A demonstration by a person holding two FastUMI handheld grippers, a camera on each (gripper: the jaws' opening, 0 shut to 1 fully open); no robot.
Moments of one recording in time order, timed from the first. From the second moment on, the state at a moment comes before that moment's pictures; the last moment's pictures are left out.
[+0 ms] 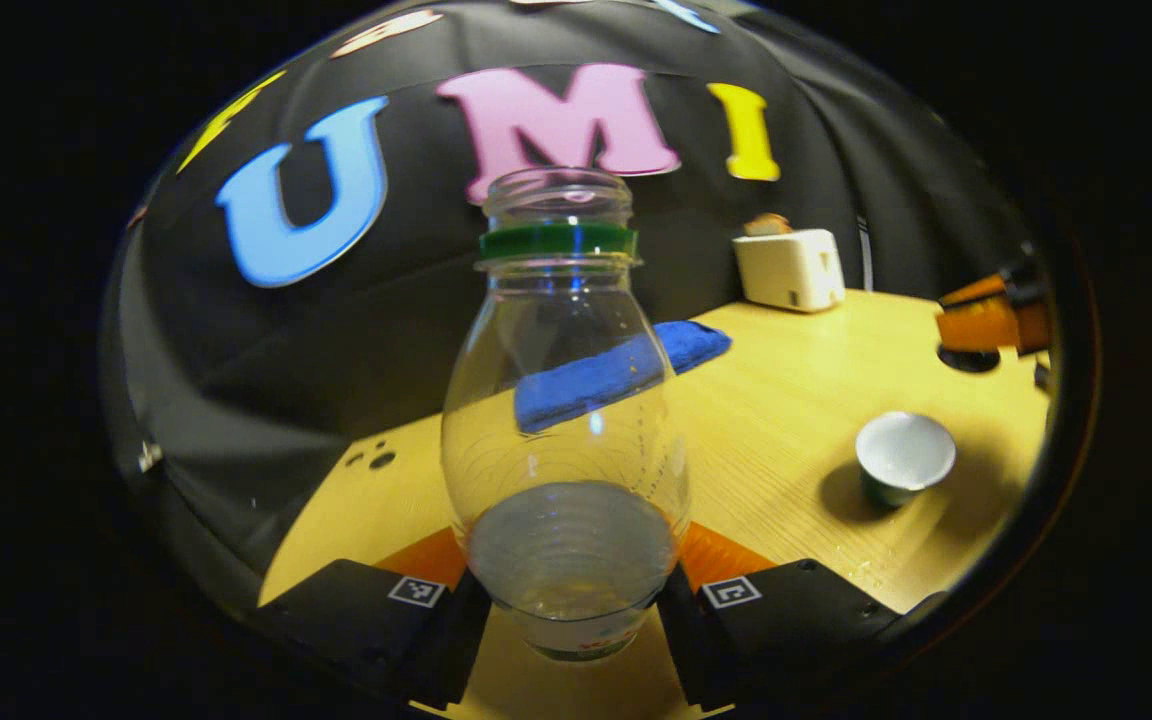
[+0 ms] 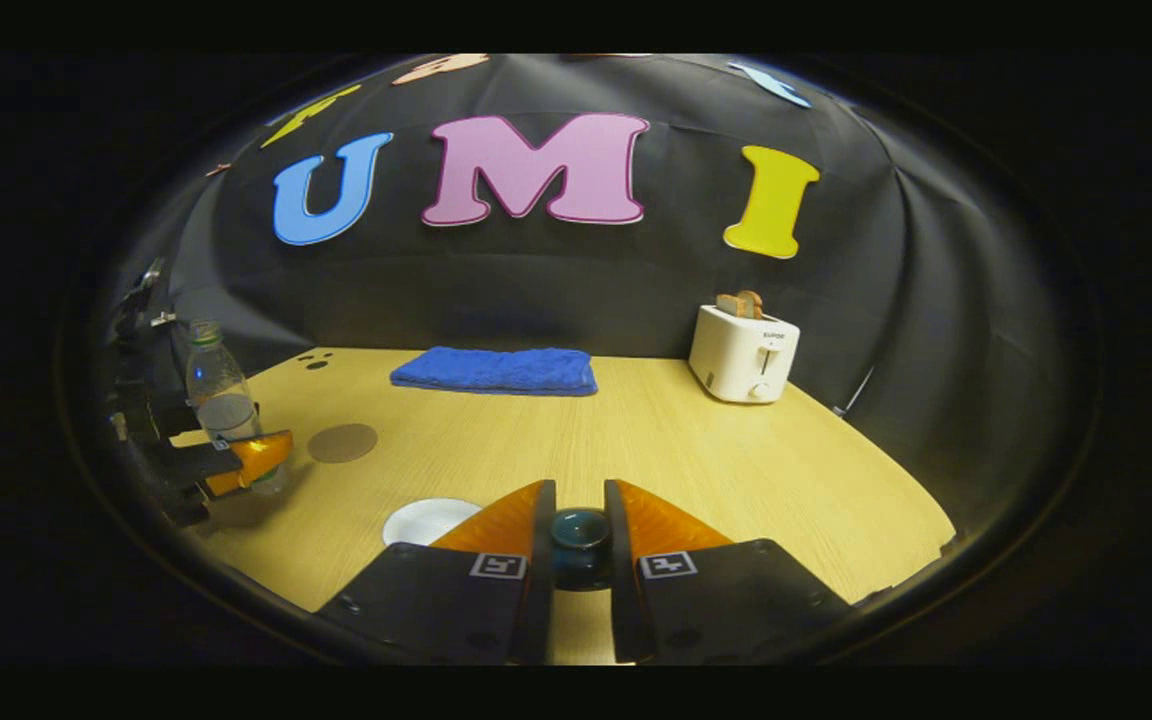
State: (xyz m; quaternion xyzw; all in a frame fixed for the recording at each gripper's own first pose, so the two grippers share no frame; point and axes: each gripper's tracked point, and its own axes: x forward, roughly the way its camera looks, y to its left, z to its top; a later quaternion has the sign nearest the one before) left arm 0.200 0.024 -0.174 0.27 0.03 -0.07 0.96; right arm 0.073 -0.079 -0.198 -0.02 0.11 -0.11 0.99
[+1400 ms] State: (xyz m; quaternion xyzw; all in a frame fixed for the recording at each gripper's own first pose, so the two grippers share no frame) left arm 0.253 -0.052 -0.203 0.78 -0.02 -0.15 0.61; right arm 0.044 -0.138 -0.221 0.01 0.12 -0.12 0.99
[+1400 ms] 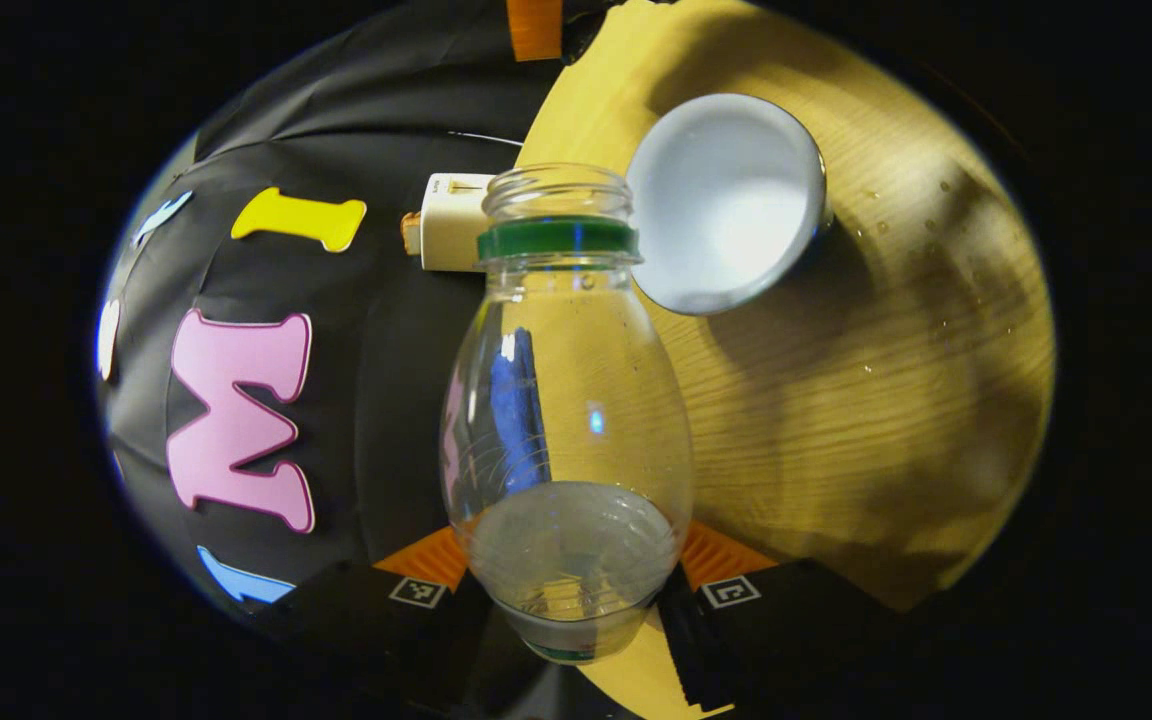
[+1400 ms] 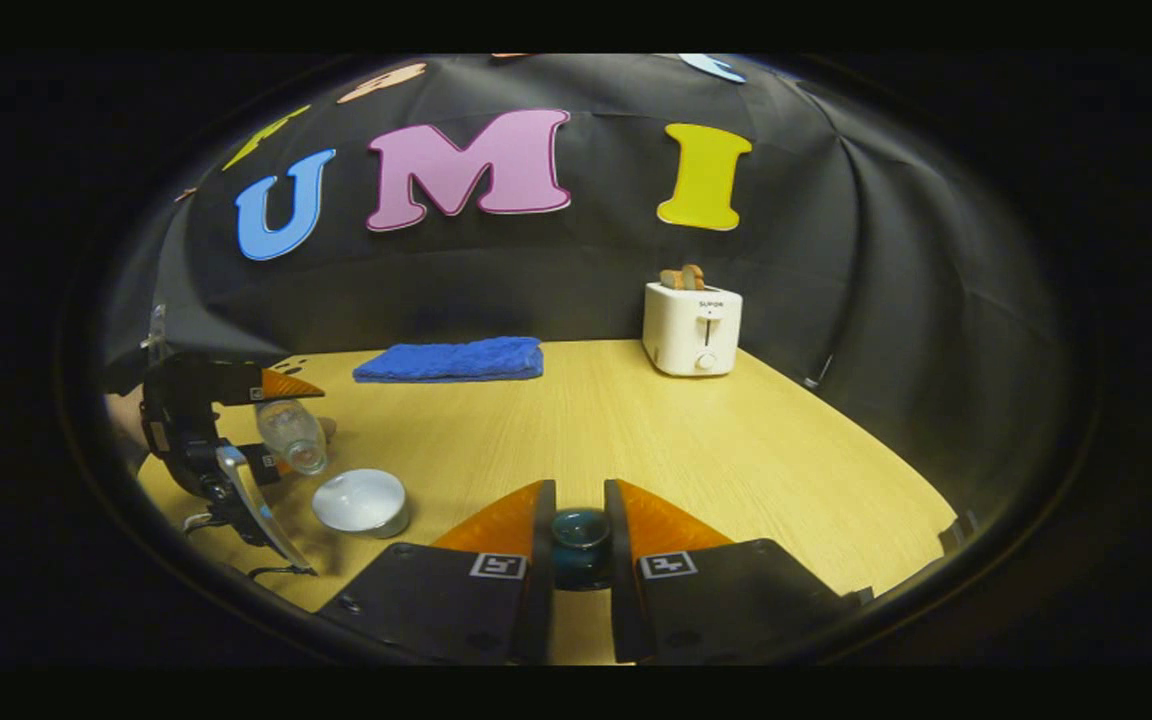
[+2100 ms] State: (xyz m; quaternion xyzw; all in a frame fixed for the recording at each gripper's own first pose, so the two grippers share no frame) left arm 0.269 -0.064 -0.188 0.85 -0.06 -0.17 0.49; right arm 0.037 -0.128 -0.224 0.01 0.12 -0.11 0.99
